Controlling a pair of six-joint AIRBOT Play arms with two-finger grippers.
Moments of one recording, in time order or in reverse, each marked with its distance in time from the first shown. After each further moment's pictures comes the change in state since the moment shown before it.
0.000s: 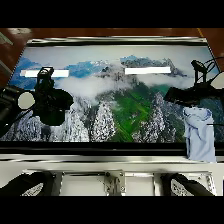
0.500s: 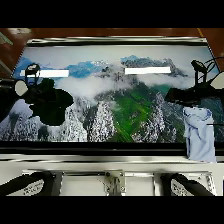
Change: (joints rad) left arm 0.256 -0.176 0.085 0.040 0.025 0.019; right arm 0.000 0.000 0.000 -0.018 -0.001 -0.010
